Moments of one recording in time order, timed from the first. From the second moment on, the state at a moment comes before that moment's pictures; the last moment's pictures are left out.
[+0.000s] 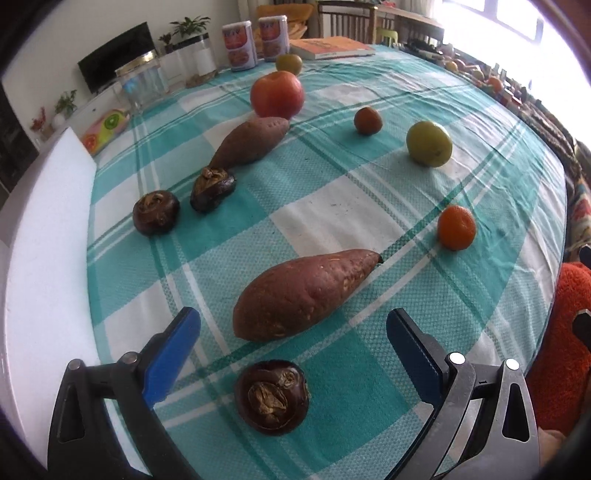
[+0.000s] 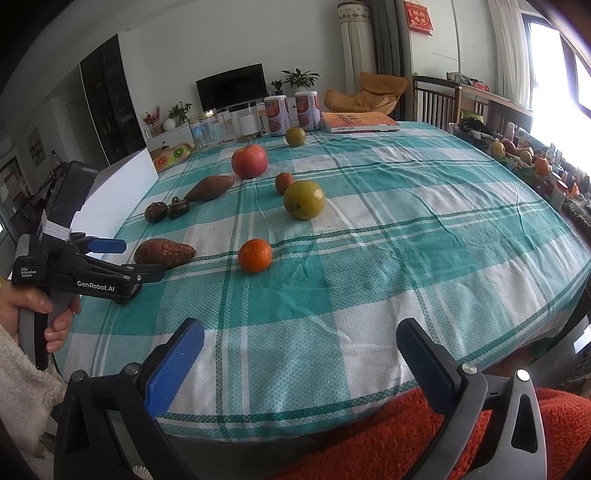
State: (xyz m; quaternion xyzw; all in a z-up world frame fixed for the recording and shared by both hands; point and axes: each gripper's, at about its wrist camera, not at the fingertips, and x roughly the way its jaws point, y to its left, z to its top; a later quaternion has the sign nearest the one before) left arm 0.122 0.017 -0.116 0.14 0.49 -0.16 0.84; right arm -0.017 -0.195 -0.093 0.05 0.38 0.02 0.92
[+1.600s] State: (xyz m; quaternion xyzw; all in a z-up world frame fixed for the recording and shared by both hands) left arm 0.045 0.307 -0.061 -0.15 0.44 0.12 0.88; right arm 0.113 0.127 -0.015 0.03 0.48 0.43 0.77
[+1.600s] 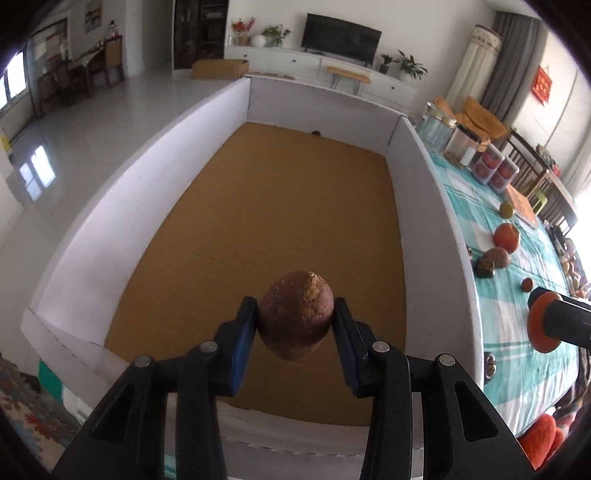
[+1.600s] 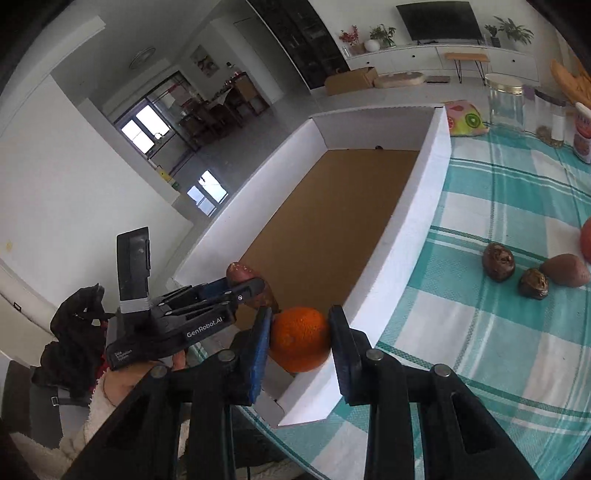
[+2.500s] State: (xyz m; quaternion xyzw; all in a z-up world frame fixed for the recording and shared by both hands) left arm 0.012 0.062 -0.050 -0.07 0.40 -0.18 0.89; right arm 0.036 -0.205 -0.110 0.17 0.39 -0.03 0.90
